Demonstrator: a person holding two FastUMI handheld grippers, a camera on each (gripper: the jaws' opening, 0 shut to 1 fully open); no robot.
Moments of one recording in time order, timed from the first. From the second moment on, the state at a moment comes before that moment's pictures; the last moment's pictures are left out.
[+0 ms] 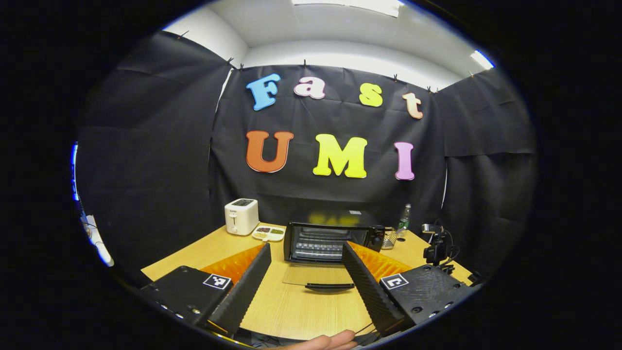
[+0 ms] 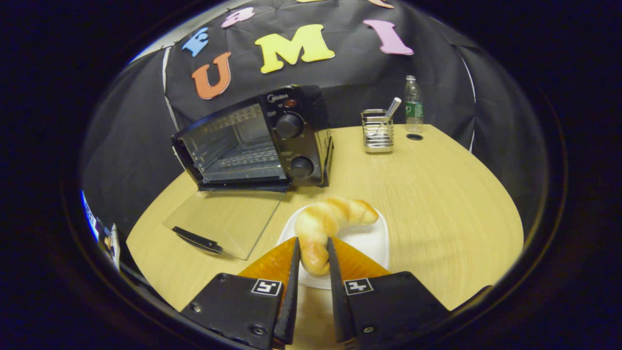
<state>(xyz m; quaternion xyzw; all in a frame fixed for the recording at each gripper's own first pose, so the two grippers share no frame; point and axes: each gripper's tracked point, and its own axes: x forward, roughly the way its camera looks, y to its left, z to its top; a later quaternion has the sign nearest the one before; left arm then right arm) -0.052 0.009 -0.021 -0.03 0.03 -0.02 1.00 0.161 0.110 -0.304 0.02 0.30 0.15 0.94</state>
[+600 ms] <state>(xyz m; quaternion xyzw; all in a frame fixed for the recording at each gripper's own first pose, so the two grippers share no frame) -0.014 0.059 -0.011 -0.07 0.03 0.02 1.00 0.205 0.275 -0.234 0.18 0.22 0.27 0.92</state>
